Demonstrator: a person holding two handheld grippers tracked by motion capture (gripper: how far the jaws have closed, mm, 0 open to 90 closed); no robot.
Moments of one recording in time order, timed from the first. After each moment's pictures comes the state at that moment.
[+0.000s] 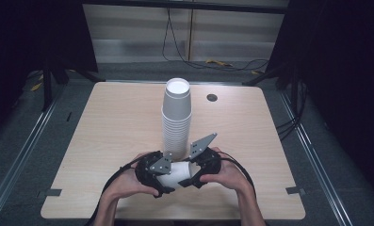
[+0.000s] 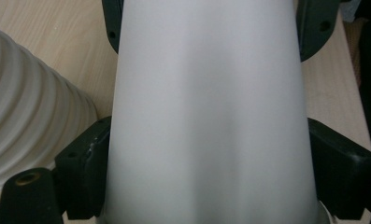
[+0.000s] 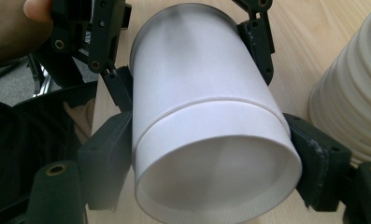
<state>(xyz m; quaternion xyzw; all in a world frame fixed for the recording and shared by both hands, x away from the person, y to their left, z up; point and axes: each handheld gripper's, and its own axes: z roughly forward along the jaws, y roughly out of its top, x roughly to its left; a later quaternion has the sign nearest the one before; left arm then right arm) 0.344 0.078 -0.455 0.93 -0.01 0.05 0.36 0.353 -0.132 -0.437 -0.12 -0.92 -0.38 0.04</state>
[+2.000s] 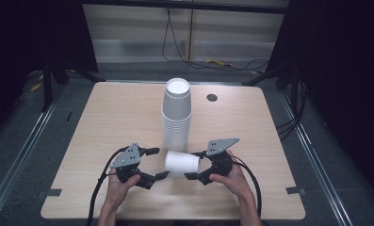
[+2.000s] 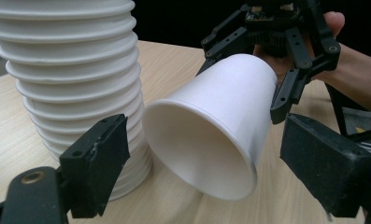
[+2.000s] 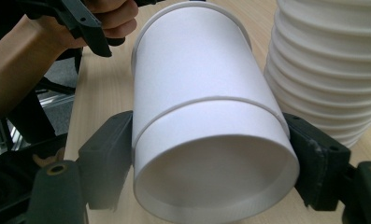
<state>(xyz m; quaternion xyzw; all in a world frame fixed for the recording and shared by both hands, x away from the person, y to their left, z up) 0.337 0.134 -0.460 0.78 0.14 0.08 0.60 0.347 -0.169 -0.454 -0.19 -0.85 -0.49 -0.02</state>
